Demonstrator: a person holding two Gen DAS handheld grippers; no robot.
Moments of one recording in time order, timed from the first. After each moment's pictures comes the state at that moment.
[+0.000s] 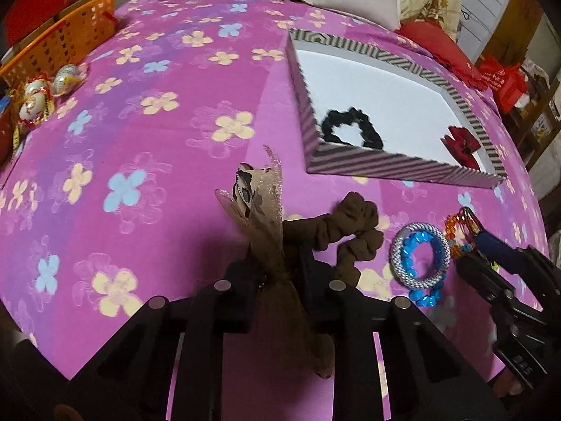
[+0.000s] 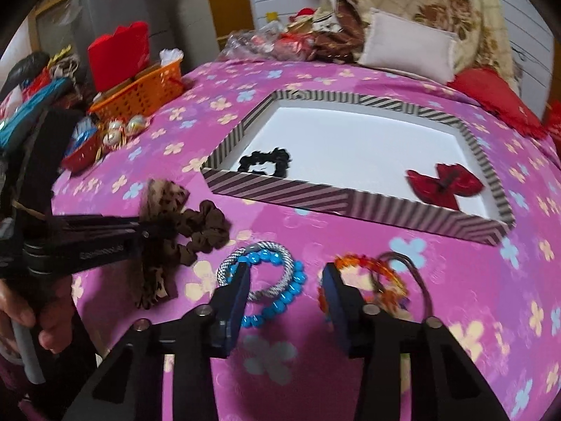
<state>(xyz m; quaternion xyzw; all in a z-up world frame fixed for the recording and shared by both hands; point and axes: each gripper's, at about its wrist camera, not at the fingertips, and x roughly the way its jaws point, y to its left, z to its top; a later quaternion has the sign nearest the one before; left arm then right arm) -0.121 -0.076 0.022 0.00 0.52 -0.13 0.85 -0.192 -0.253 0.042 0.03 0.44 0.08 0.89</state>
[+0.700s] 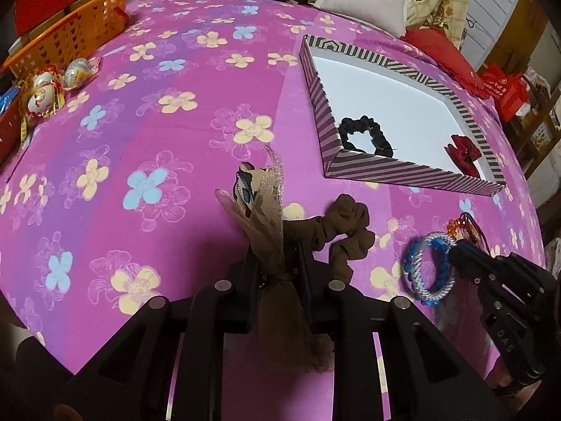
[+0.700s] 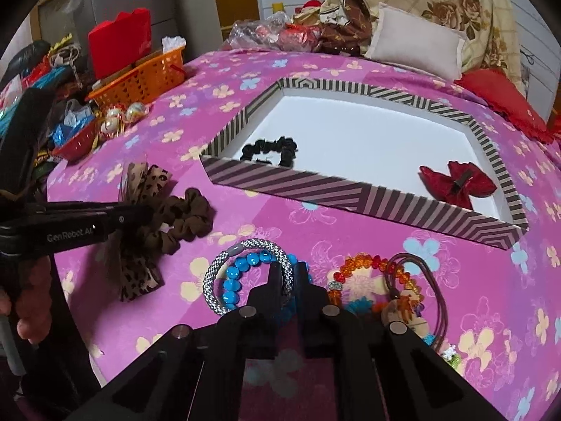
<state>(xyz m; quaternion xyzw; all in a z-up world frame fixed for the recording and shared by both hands) -0.122 -0.063 0.027 -0.01 0.52 -0.13 0.85 -0.187 -0.248 0.034 0.02 0.45 0.08 0.89</state>
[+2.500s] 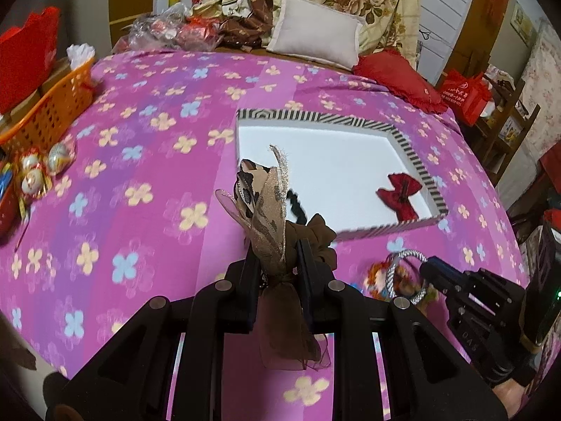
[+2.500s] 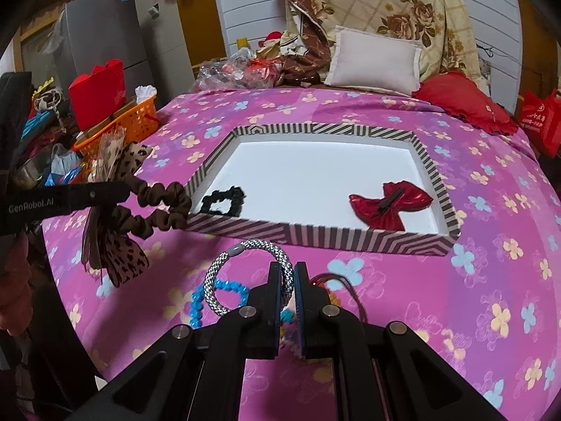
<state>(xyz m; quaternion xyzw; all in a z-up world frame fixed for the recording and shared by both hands) -0.122 -0.113 0.113 0.00 0.45 -0.19 0.87 -0.207 -0.305 0.077 0.06 0.40 0.03 0.91</state>
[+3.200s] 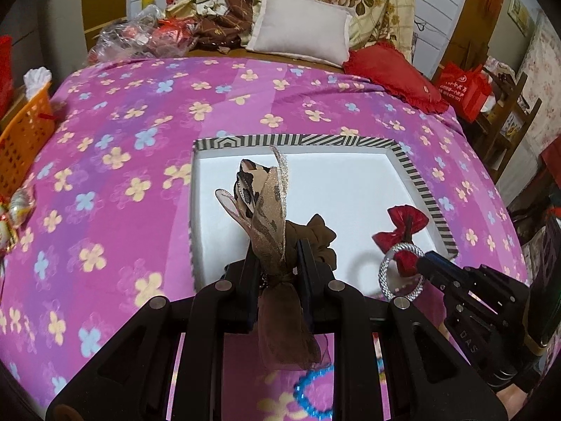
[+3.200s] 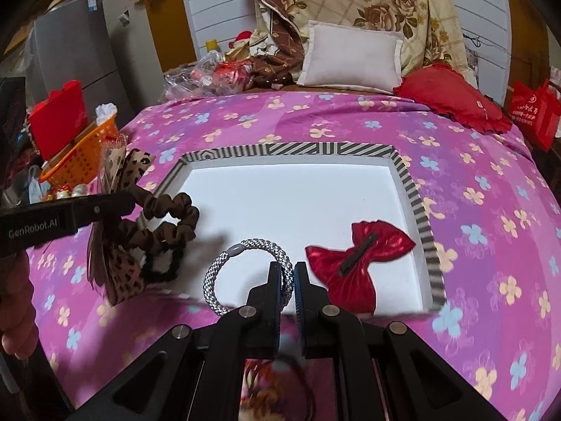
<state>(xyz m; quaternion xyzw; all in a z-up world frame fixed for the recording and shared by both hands) -0.042 -0.178 0.100 0.02 0.46 -0.21 0.86 -0.121 -0.356 0.071 0.08 0.41 -0.01 0.91</state>
